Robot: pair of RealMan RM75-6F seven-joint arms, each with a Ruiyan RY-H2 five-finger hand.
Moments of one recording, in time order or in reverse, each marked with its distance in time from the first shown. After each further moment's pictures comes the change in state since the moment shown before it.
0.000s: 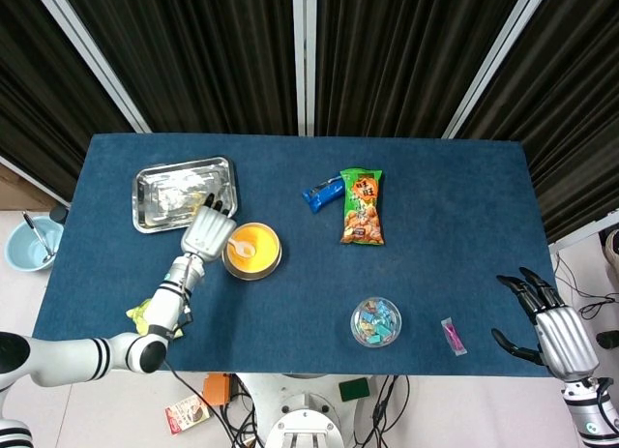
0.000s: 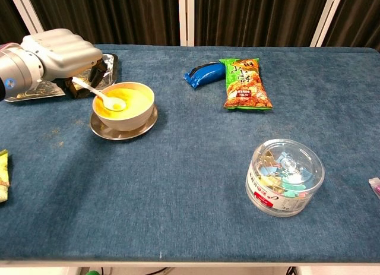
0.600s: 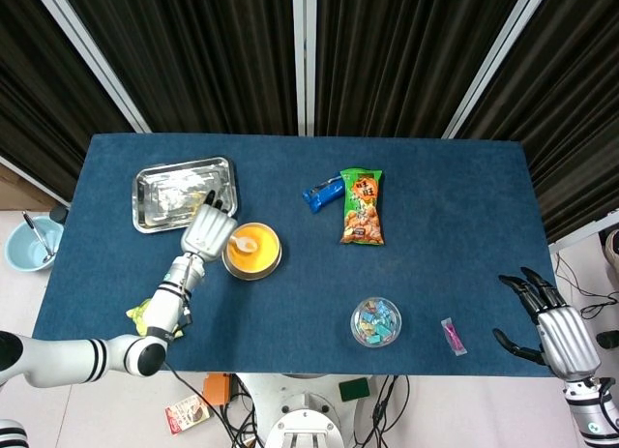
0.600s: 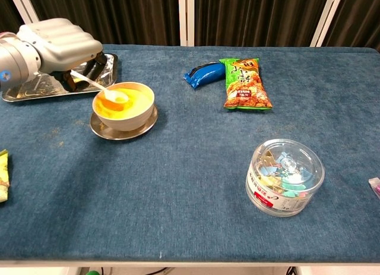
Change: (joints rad) left arm -0.011 0.034 -0.006 -0.077 -0.017 0.042 0.087; right arm -0.001 -0.007 0.000 0.027 0.000 0.008 0.027
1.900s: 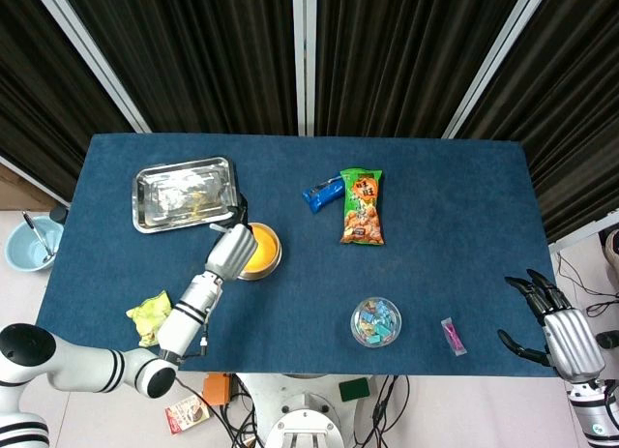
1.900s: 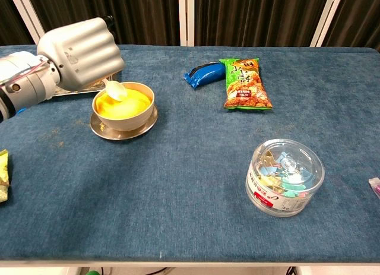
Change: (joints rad) left arm -0.056 -0.100 0.145 -0.005 0.135 0.200 0.657; right arm -0.009 -0.025 -0.002 0.056 0.016 0.008 0.053
